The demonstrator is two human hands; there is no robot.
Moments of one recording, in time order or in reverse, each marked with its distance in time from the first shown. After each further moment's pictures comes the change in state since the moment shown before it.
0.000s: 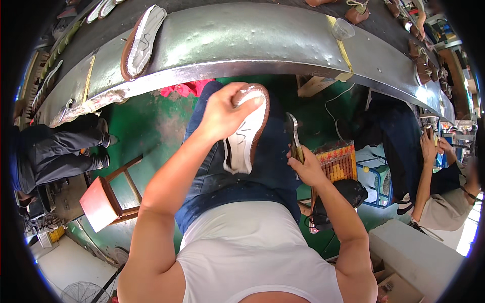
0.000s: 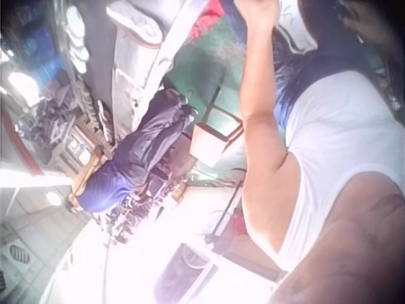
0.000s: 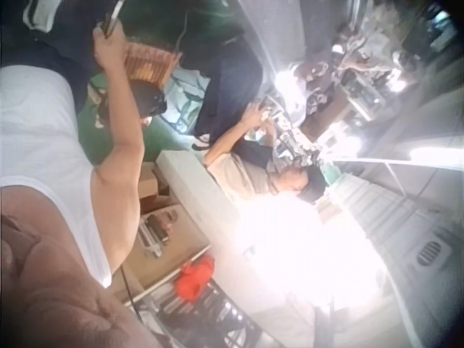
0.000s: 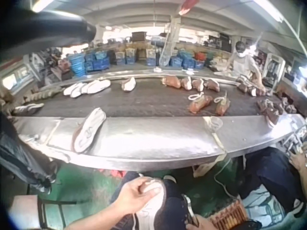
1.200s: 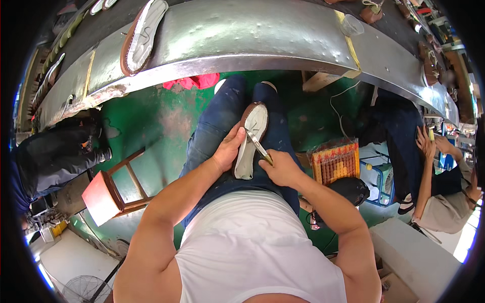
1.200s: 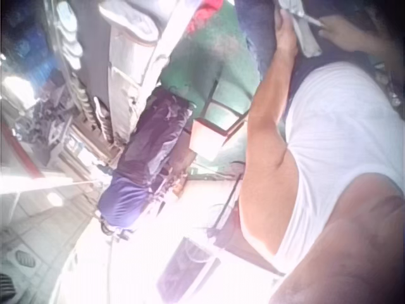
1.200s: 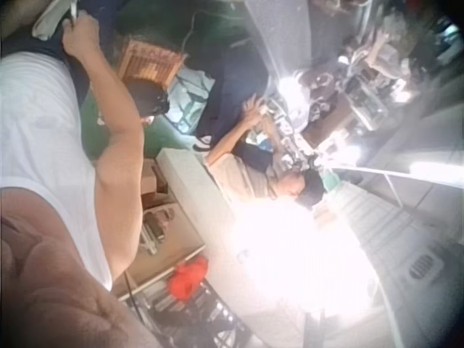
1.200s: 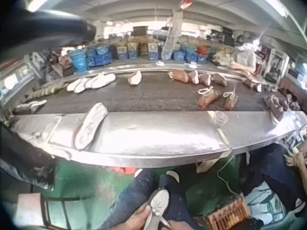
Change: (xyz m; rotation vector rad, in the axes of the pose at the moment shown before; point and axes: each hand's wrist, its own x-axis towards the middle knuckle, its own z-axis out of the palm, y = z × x) left_hand -0.069 -0.128 0.035 -0.798 -0.127 -0.432; right_hand 0.016 -0.050 0.066 -0.545 -0.322 0.048
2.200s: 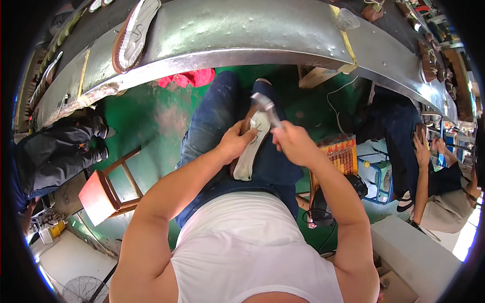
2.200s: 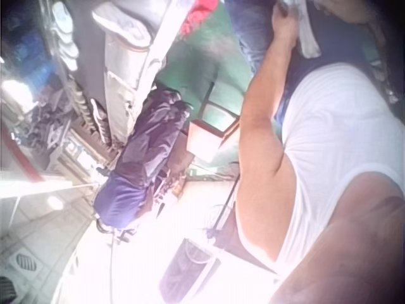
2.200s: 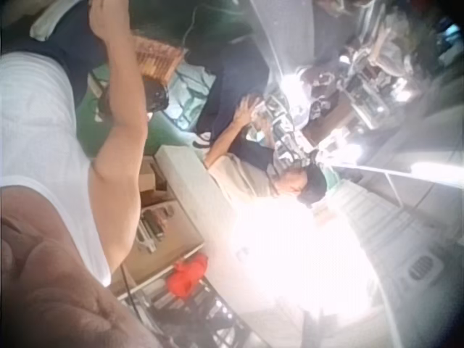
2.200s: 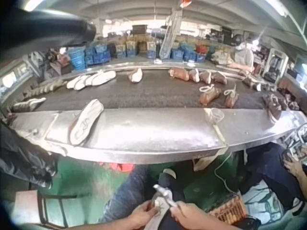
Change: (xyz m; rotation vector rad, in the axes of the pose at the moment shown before) left_hand 0.015 0.007 0.028 0.522 0.199 -0.108; right_hand 0.004 0.010 -0.063 0.288 0.141 -0.135
